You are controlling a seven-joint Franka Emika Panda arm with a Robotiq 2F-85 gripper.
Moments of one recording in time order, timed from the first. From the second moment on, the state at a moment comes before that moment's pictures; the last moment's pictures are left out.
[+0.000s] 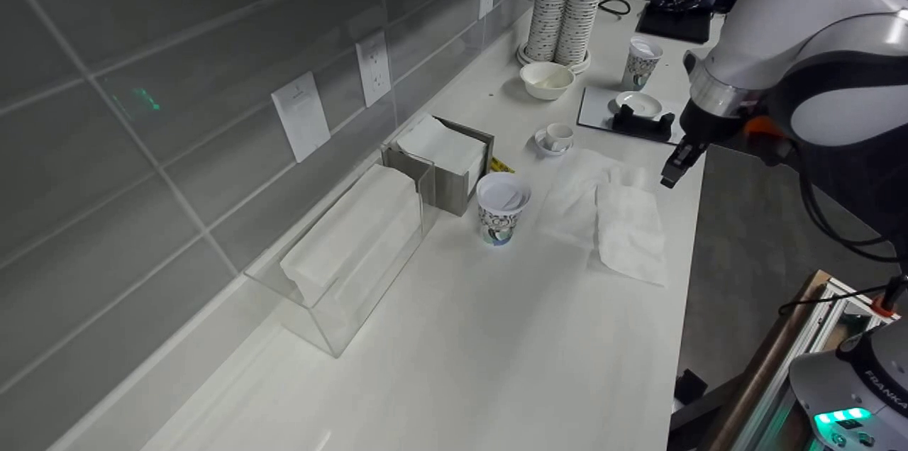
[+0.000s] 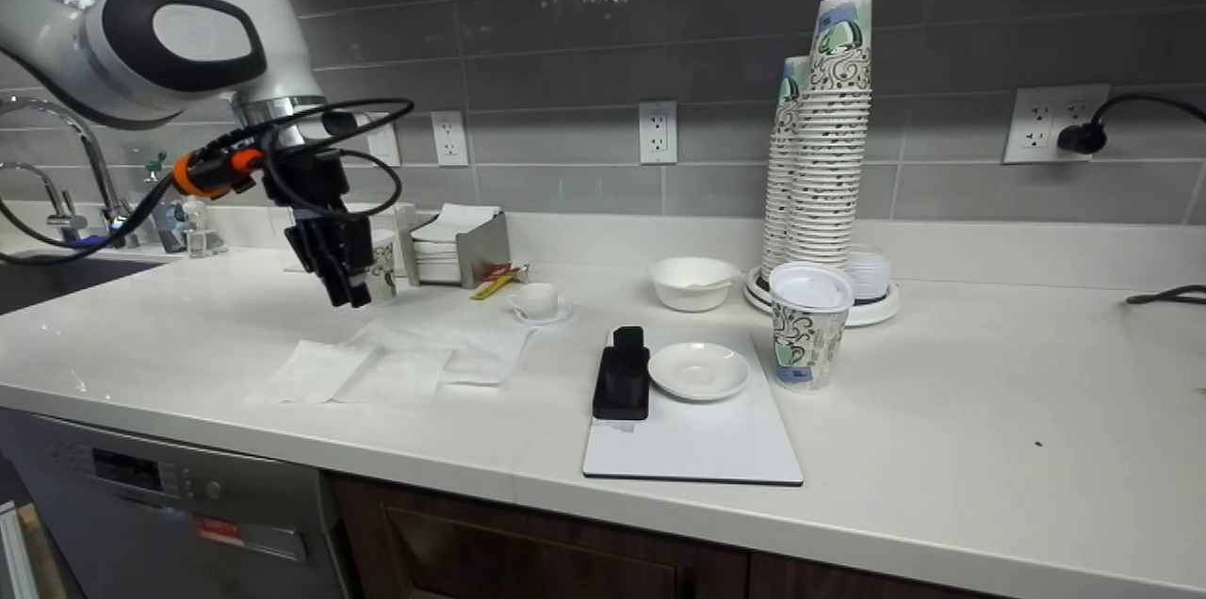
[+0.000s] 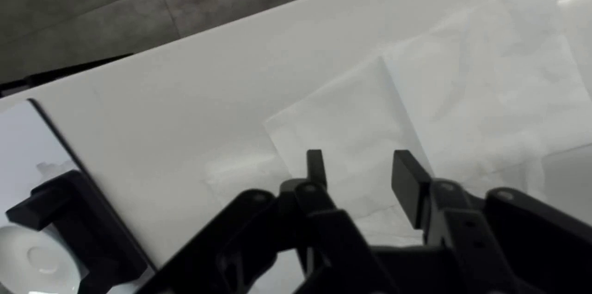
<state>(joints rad) -0.03 -0.44 0.07 -2.71 -0.21 2.31 0.10</state>
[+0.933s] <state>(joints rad) 0.02 -0.60 -0.07 -2.70 -0.27 2.31 -0.43</state>
